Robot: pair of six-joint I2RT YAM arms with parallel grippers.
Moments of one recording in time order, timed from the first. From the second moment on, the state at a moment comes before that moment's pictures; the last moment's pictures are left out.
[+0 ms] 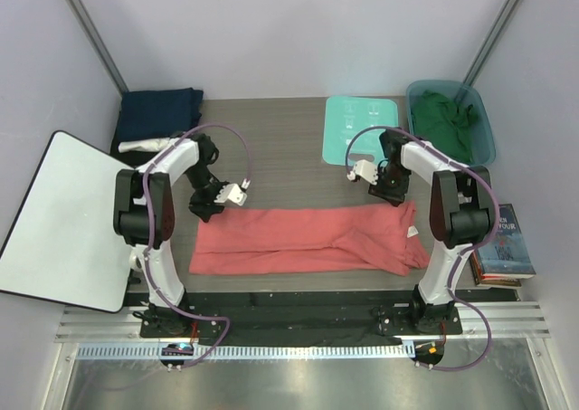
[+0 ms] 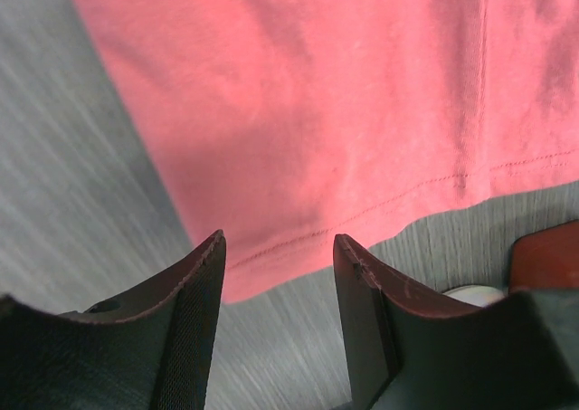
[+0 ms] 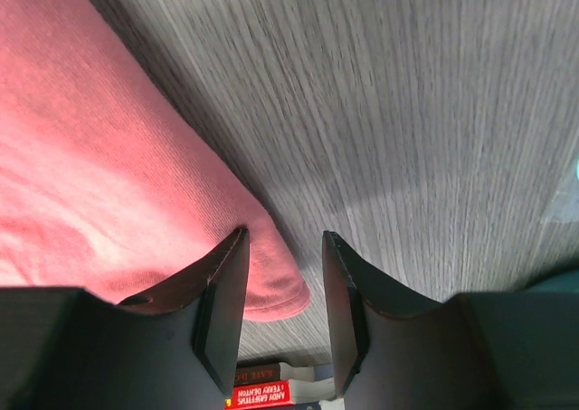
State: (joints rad) left arm -0.14 1.94 1.43 -1.31 0.31 1.75; right arm 0.13 1.89 1.32 -0.89 -0.02 -1.15
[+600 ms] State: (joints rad) left arm -0.17 2.00 1.48 -1.26 0.24 1.66; right arm 0.13 1.95 1.35 -0.90 -0.02 -1.17
